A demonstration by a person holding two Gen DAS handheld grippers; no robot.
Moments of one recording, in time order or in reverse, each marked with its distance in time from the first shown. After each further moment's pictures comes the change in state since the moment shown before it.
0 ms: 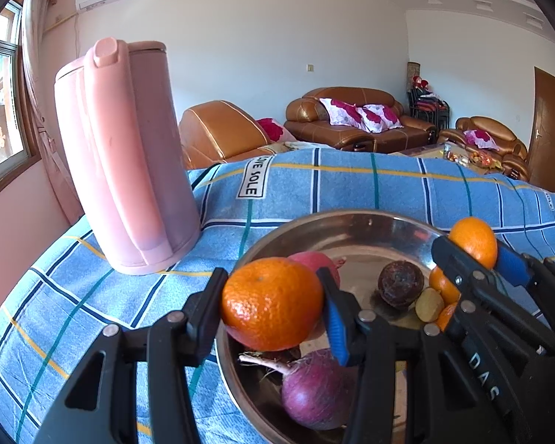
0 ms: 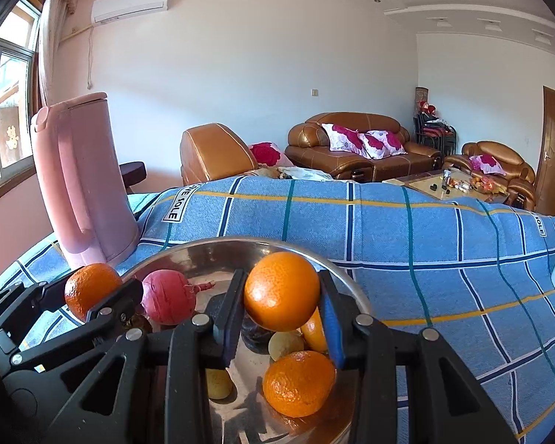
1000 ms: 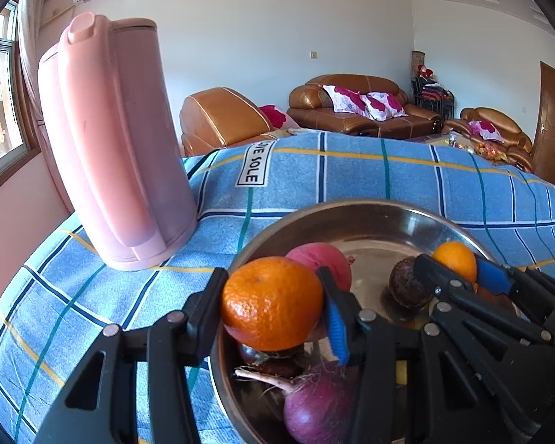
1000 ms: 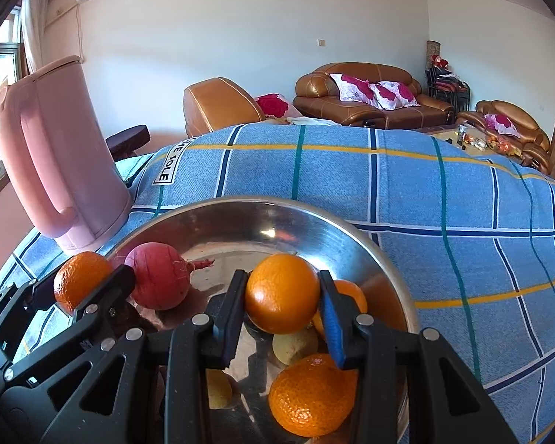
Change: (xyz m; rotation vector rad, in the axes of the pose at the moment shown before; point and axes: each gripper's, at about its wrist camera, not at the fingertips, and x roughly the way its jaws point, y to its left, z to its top) left arm 0.025 0.000 0.001 -0.002 0.052 0.003; right arm 0.047 -0.004 -0.002 0.041 0.191 0.061
